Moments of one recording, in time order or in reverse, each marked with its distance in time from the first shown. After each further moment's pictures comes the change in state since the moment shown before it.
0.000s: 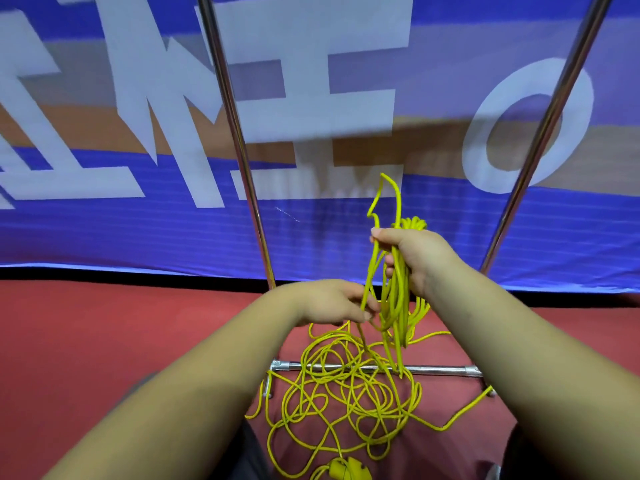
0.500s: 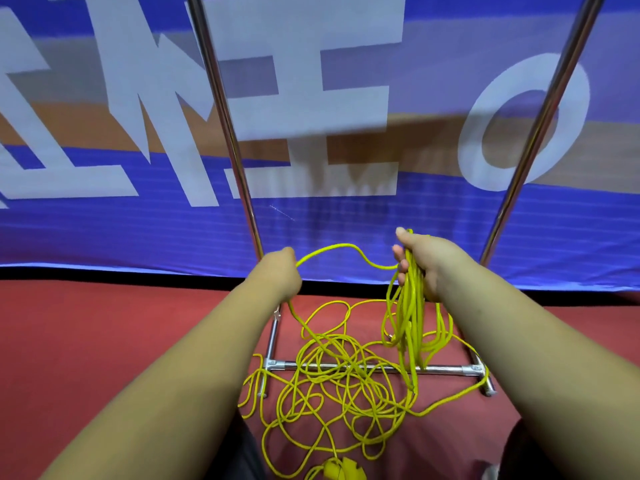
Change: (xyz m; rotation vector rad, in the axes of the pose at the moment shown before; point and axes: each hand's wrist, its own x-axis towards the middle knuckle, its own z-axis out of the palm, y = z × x) left_hand -0.005 -0.031 -0.044 0.453 0.656 -0.401; right_hand 0.008 0.000 -0.033 0.013 0.075 0.223
